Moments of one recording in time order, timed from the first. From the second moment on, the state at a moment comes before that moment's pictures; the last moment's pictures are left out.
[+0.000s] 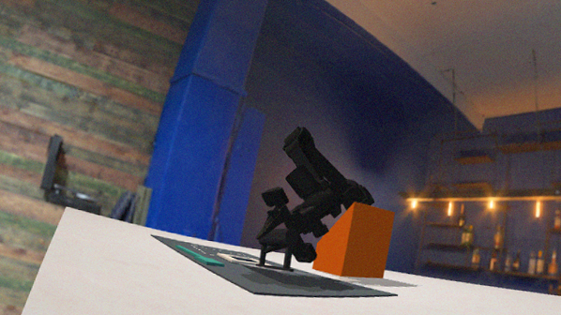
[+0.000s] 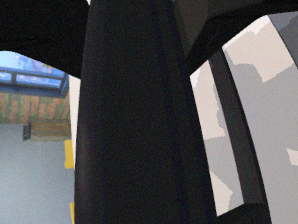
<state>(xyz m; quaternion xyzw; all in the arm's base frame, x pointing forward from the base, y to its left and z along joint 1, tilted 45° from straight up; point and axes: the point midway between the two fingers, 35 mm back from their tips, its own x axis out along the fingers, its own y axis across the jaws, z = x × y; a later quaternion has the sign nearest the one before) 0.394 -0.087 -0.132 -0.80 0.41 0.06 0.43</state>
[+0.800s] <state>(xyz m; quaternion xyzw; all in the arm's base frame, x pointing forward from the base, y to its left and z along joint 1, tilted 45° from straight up) 0.385 -0.101 -0.112 -0.81 0.43 0.05 0.39</state>
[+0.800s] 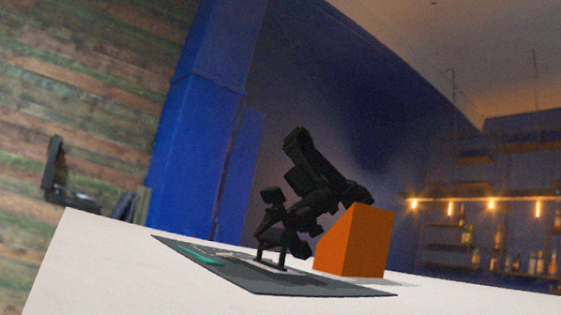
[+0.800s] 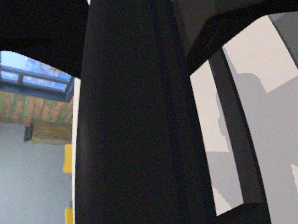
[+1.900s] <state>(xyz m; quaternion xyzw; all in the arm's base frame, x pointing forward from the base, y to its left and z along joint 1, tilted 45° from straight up) 0.382 -0.103 -0.034 -0.81 0.43 0.05 0.39</state>
